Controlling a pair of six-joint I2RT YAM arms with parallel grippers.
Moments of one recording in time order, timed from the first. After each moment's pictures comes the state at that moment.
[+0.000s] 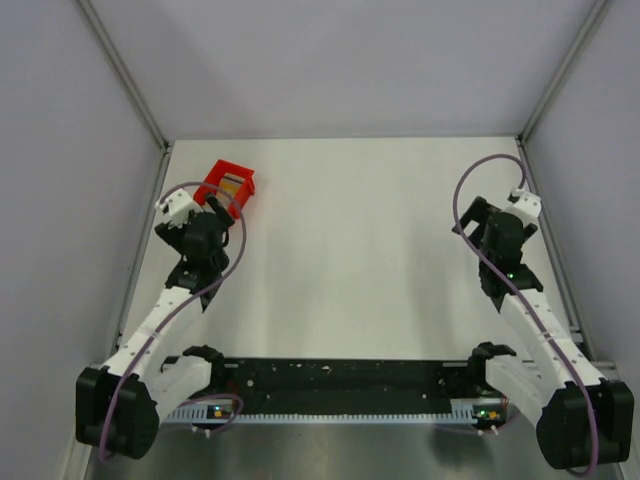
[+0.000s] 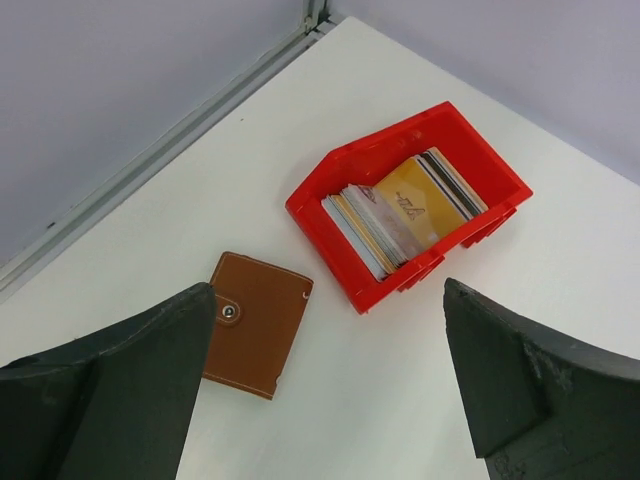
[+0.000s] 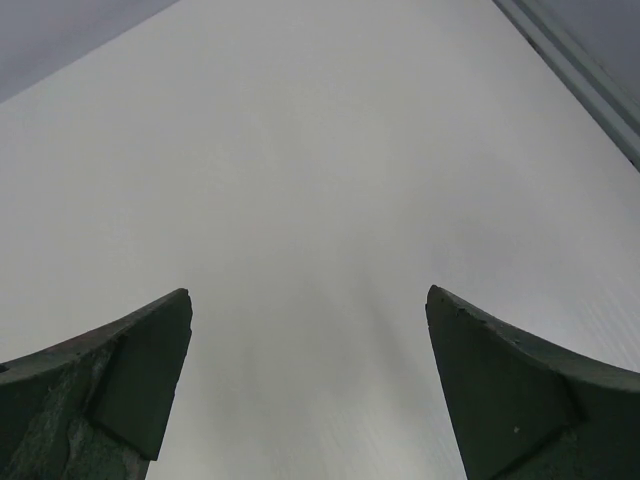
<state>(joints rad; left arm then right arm) -0.24 0.97 0.59 0.16 -0.75 -0.38 0.10 0.91 0.56 0.00 0.41 0.42</state>
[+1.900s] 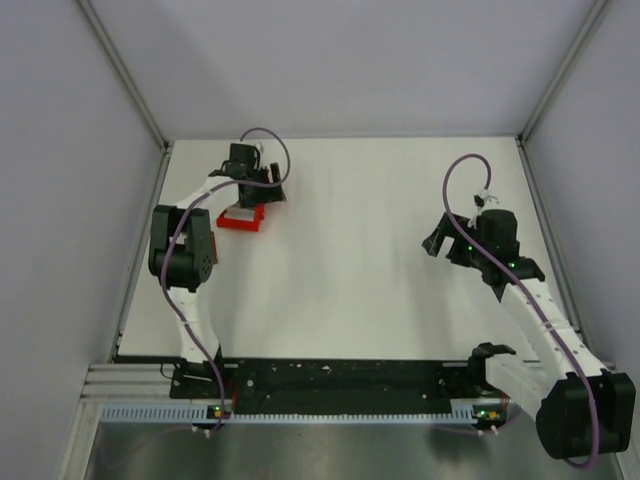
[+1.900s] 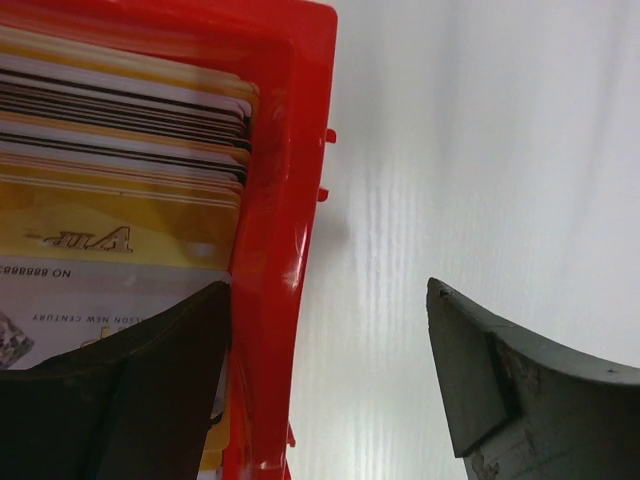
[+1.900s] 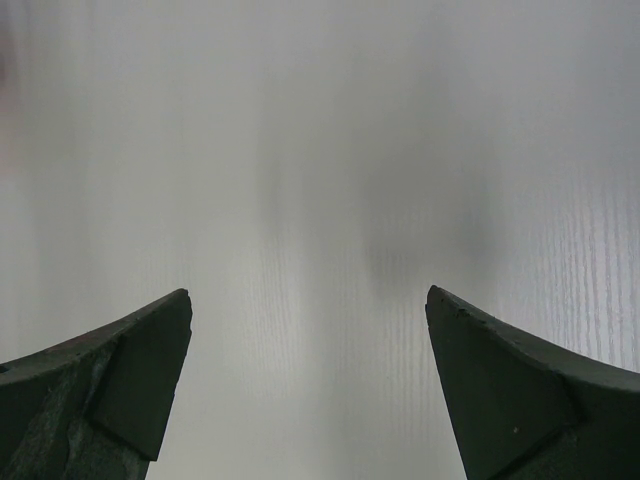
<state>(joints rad) -0.13 2.03 1.51 -0.34 0.14 -0.30 0.10 0.96 0.65 -0.35 -0.16 0.42</state>
